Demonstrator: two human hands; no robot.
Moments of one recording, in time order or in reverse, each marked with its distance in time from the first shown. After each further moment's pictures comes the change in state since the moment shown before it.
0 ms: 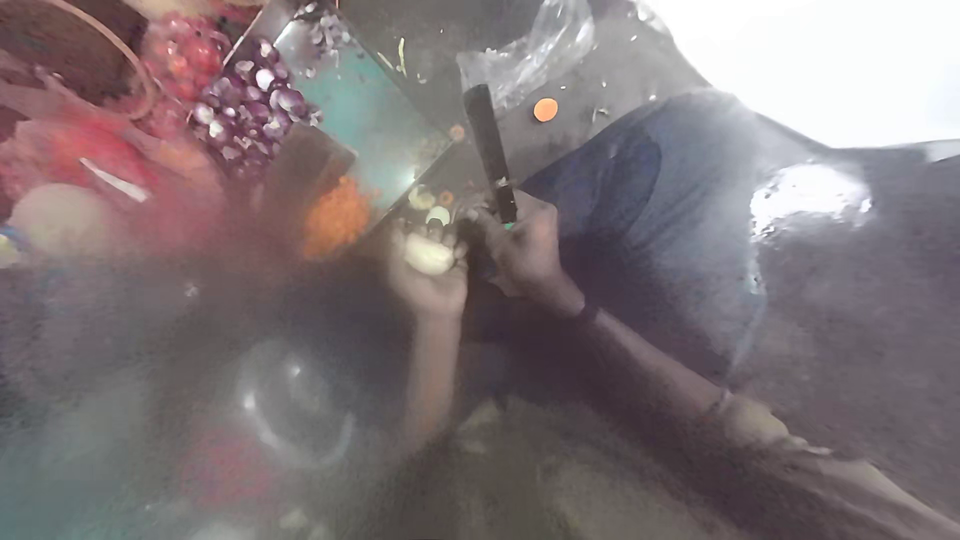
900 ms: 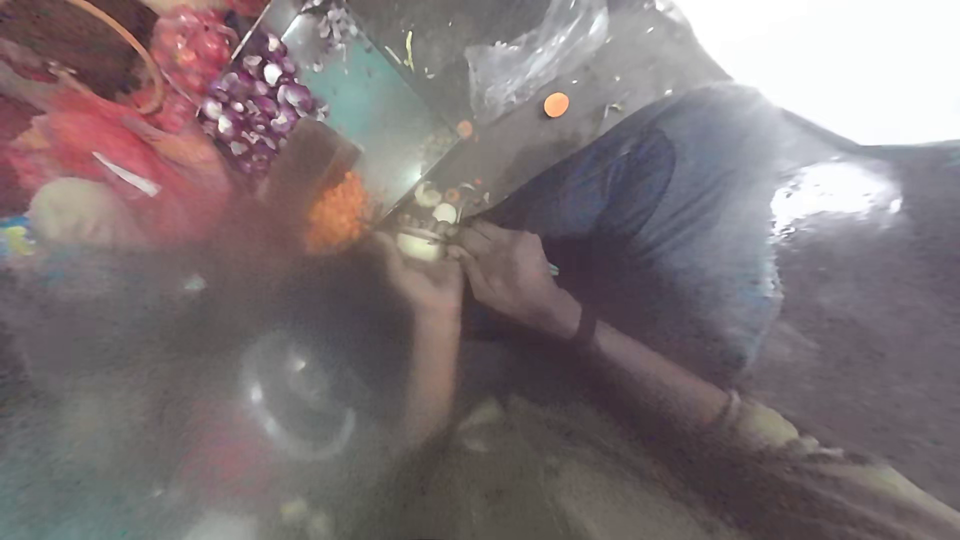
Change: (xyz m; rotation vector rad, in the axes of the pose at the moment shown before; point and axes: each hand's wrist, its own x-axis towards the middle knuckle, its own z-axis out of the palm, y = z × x) left_hand 0.001 0.006 0.003 -0.003 0.180 0.115; right_hand -0.016 0.001 0.015 -0.274 -0.255 -0.339
